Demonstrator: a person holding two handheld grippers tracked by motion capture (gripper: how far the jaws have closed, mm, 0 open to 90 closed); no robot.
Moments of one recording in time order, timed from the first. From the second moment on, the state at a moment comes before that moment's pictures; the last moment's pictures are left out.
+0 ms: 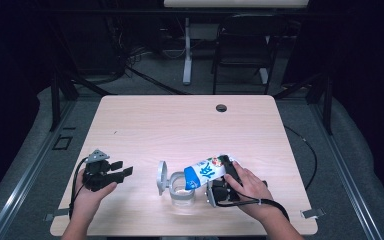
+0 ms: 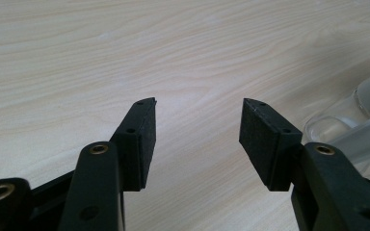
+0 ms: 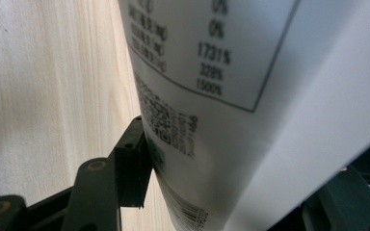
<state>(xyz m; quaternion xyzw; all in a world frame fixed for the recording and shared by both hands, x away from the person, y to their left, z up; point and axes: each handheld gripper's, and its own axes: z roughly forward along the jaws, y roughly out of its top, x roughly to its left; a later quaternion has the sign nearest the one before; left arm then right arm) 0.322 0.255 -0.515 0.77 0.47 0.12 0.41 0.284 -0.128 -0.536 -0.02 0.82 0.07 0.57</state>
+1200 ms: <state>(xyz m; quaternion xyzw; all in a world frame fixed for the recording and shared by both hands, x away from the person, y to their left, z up) 0.323 0.256 -0.517 0.77 0.47 0.12 0.41 0.283 -0.127 -0.522 -0.06 0.83 0.03 0.56</state>
